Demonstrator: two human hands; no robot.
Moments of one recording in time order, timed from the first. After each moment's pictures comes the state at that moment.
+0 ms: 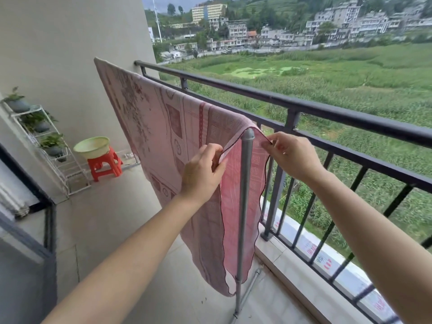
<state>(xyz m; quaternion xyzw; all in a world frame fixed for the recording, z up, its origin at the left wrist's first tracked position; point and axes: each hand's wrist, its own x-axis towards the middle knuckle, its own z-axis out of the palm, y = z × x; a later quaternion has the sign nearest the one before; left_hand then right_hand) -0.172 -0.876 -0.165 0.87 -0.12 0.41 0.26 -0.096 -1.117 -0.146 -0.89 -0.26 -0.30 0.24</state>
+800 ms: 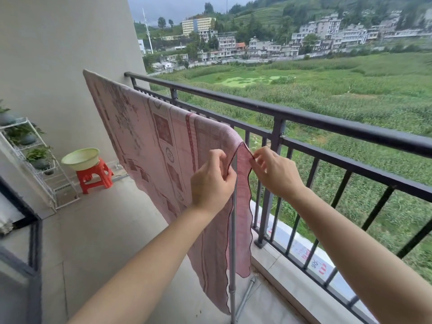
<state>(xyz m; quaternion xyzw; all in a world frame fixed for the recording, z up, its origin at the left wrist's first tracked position) -0.165 -0.932 -0.170 0.85 -0.09 0.44 0.28 -0.095 -1.118 -0.179 -0.89 -0.25 -0.34 0.19</state>
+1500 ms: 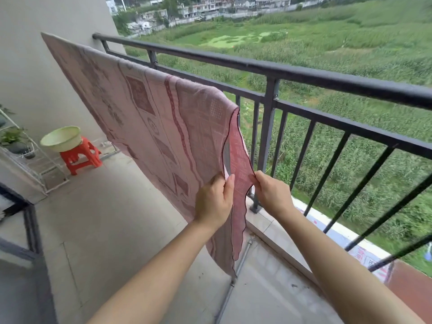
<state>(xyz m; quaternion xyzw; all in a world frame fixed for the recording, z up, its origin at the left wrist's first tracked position) -0.181 -0.945 -0.268 0.88 -0.10 0.31 0.35 -0.126 -1.122 -0.323 -0.94 -0.12 -0.23 0.23</state>
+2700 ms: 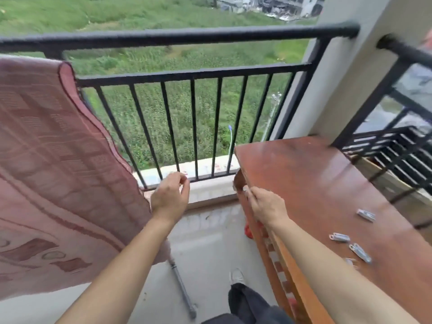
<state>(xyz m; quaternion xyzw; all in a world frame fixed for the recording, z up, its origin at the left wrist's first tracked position) -0.208 -0.989 -0.357 0.82 -0.44 0.06 0.35 -0.435 -1.145 -0.396 -0.88 0.44 -0.10 0.13</state>
